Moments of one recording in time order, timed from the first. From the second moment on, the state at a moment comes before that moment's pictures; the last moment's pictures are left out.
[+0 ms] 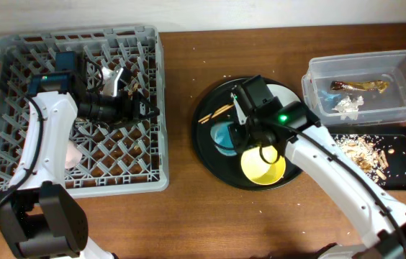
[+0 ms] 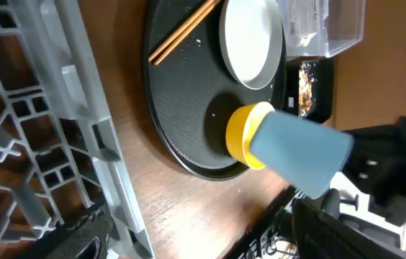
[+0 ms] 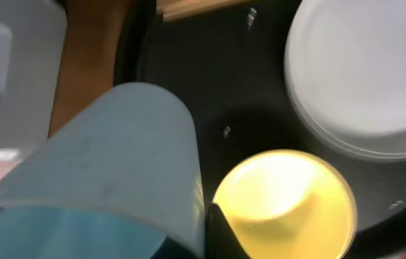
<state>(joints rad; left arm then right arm) 0.08 1.80 1.57 -1.22 0.83 0.11 0.51 1.57 1.36 -1.01 -0.05 0.24</state>
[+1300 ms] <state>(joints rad) 0.07 1.80 1.57 -1.26 1.17 0.21 0.29 1.66 1.49 -0.94 -0.48 0.11</state>
